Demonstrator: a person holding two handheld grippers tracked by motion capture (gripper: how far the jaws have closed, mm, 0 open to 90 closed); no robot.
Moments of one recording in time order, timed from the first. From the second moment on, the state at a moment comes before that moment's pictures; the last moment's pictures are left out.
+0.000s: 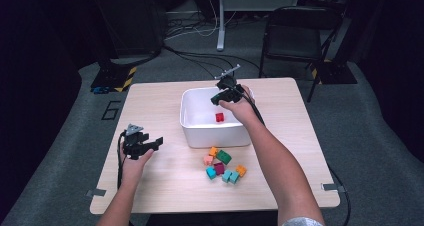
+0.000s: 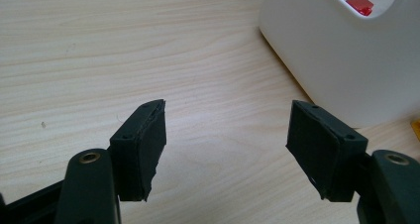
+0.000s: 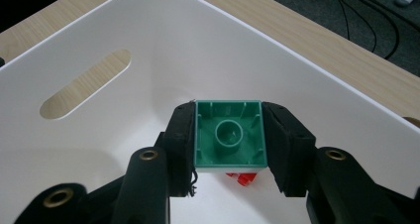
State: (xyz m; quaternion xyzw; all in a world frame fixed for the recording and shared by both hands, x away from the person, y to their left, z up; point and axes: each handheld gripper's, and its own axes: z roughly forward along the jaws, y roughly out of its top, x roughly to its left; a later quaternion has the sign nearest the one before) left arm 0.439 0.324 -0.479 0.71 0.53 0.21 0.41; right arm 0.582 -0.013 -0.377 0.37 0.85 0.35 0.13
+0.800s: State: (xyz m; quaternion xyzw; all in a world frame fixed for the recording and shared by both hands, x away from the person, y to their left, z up) left arm 0.439 0.322 -0.479 0.71 0.53 0.21 0.41; right arm 0.539 -0.036 -0.342 0.34 0.85 0.38 0.14
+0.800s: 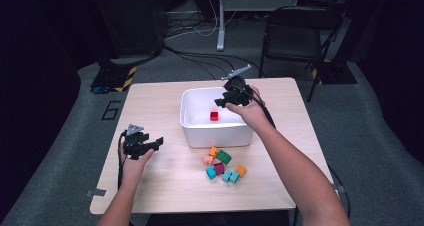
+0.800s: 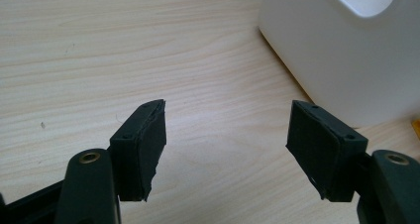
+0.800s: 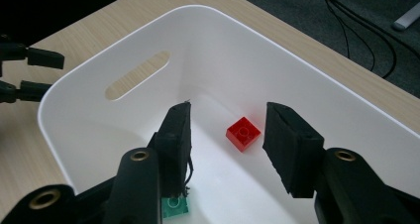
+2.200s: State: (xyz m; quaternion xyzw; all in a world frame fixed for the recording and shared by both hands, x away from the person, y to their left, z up) left arm 0.438 0.322 -0.480 0.71 0.54 0.21 0.40; right arm 0.444 -0.083 -0.342 0.30 0.84 0.42 0.15
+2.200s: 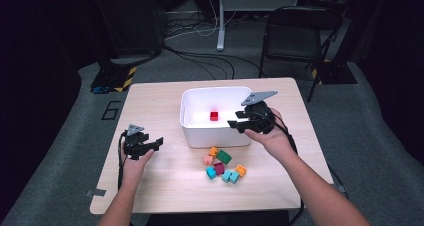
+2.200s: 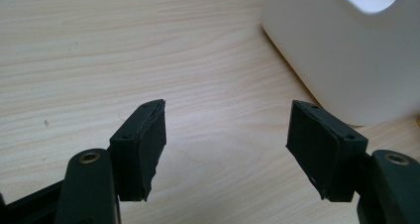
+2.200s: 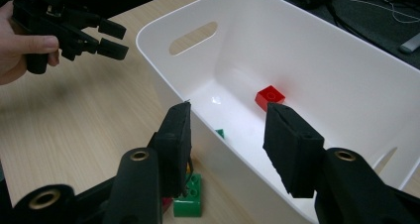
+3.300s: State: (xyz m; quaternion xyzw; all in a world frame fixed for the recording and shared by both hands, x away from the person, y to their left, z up) left arm 0.439 0.321 -0.480 0.71 0.54 0.21 0.40; right arm 0.404 -0.096 -0.422 0.32 0.84 0.41 0.15
